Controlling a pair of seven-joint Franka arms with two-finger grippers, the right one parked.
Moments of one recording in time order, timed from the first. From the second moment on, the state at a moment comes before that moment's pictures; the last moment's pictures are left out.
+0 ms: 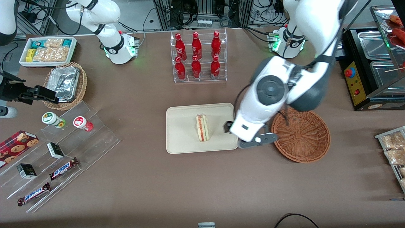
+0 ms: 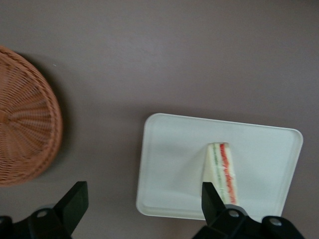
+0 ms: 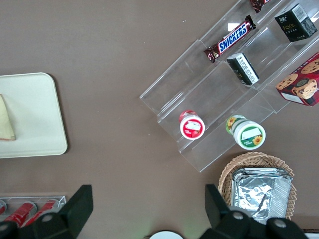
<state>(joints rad) -0.30 0.55 -0.27 -1.20 0.07 1.71 -0.71</state>
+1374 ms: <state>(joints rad) 0.04 0.09 -0.18 -1.57 0.01 1.46 -0.03</state>
